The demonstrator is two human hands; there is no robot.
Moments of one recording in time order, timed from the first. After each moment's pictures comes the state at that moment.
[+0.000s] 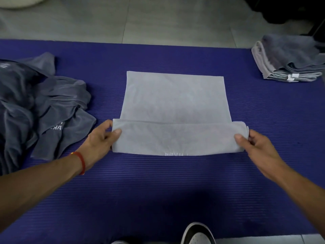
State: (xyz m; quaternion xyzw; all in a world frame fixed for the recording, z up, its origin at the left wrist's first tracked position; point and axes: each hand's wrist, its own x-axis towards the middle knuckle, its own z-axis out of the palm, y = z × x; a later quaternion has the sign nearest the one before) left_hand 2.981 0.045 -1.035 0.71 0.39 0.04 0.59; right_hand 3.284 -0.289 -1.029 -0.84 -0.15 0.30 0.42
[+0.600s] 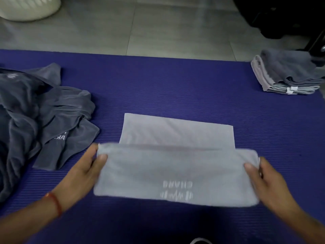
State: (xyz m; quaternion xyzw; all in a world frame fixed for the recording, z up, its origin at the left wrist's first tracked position) left_hand 2.934 0.015 -0.993 0.75 0.40 0.09 0.52; right_hand 3.232 -0.316 -1.009 -0.90 -0.19 0.21 0.32
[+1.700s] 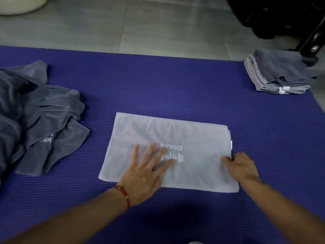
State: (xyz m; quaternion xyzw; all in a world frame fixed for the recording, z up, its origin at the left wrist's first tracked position) left_hand 3.022 -0.044 -1.106 1.00 0.05 -0.02 0.04; right_hand 3.282 -0.269 -1.091 -0.96 -0.05 0.23 0.15
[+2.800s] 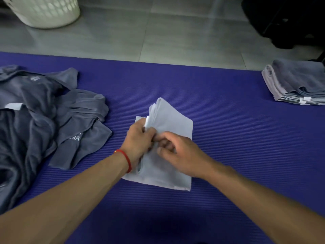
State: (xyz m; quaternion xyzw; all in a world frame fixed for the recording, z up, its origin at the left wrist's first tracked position) left_hand 3.052 0.025 -1.003 0.64 0.44 0.15 0.61; right_hand 3.156 -0.105 -0.976 -0.74 -0.49 0.36 0.29
